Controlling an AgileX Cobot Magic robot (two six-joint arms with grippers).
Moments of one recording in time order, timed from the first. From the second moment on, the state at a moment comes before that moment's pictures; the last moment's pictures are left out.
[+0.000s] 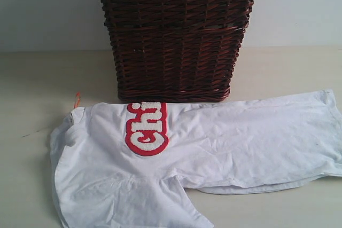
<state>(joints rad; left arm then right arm) -0.04 0.03 0.00 -0.38 0.35 0.37 0.08 0.10 -0.15 0.57 0.47 -0.73</state>
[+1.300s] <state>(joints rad) -0.04 0.03 0.00 -0.38 0.35 0.37 0.08 0.01 -0.01 0.11 0.42 0.12</state>
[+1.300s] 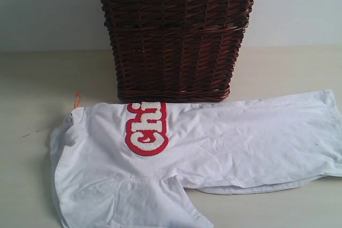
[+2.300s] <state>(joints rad) -0.04 0.03 0.00 -0.38 0.35 0.37 0.08 0.01 -0.01 0.18 0.36 -0.16</state>
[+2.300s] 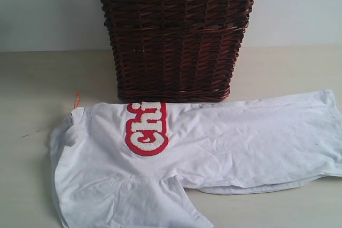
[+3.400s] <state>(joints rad) -0.14 0.96 -0.16 -0.30 -0.19 0.45 0.08 0.01 -0.01 0.18 0.36 -0.16</state>
